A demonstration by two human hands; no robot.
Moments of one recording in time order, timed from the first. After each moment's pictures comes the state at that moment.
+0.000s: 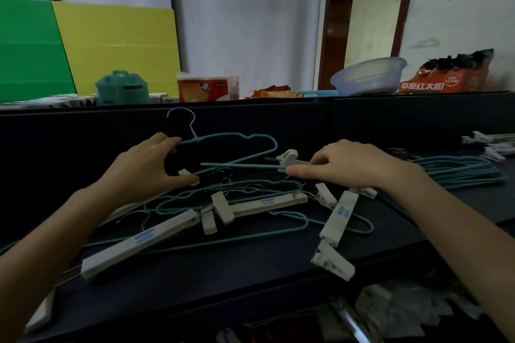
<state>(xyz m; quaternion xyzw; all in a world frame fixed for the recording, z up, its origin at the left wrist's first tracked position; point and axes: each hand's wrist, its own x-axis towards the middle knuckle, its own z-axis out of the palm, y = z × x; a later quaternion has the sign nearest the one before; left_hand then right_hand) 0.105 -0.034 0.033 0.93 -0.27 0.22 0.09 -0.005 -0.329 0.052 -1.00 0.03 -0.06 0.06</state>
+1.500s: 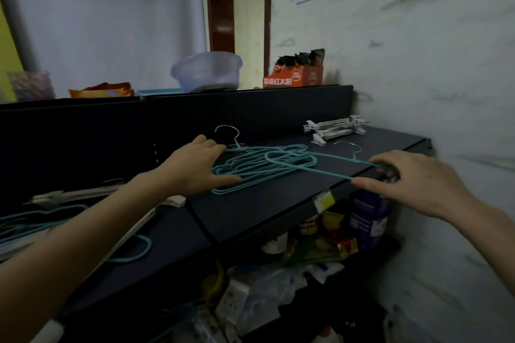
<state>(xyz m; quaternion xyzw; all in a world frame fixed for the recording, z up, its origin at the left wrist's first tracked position) 0.018 -0.447 0.023 0.83 -0.53 0.16 0.03 -0.250 -0.664 0.018 -0.92 0.31 -0.22 -0.04</state>
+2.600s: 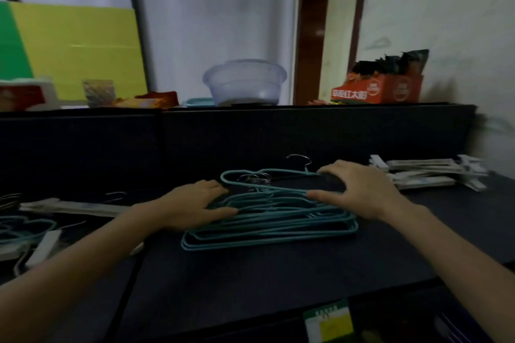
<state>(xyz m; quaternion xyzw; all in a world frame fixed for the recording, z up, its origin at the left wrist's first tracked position) 0.075 -0.546 0.000 0.93 -0.37 -0.02 0.03 -0.034 -0.826 0.022 -0.99 0.00 -0.14 0.04</state>
